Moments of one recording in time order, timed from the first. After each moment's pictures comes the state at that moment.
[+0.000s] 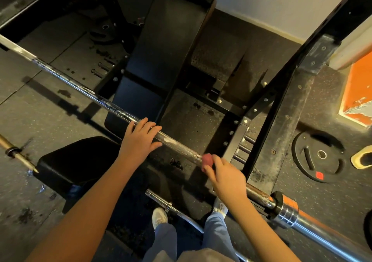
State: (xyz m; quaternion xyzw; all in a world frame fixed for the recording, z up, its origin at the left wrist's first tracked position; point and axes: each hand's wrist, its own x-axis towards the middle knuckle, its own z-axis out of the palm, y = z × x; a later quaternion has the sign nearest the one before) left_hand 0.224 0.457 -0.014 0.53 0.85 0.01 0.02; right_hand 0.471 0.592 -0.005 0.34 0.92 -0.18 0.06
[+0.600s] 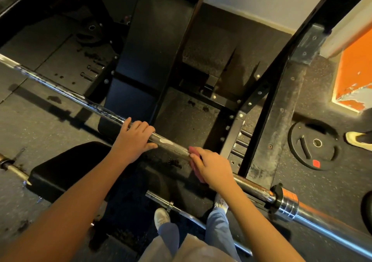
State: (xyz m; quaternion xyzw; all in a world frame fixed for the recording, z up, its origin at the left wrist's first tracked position) left_hand 0.203 0.468 -0.011 0.60 0.80 -0.04 0.04; right_hand 0.430 0.597 0.006 0.33 0.90 -0.28 0.08
